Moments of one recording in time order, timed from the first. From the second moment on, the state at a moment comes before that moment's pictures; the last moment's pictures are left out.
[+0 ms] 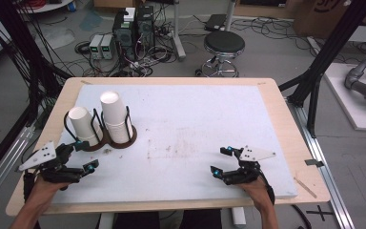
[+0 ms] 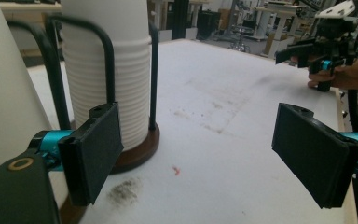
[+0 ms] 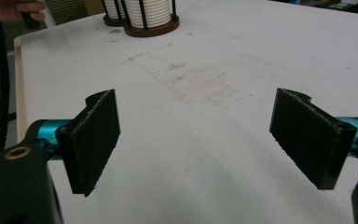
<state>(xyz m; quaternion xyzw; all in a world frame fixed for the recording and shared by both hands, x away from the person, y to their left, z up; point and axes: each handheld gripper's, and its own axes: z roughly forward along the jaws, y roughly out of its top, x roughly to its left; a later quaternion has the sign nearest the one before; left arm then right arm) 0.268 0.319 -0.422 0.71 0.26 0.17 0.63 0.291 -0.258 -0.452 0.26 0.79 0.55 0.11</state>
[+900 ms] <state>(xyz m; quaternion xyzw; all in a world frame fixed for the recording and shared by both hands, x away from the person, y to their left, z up) 0.313 0.328 -0.286 0.75 0.17 0.18 0.61 0.293 -0.258 -0.452 0.26 0.79 0.55 0.11</state>
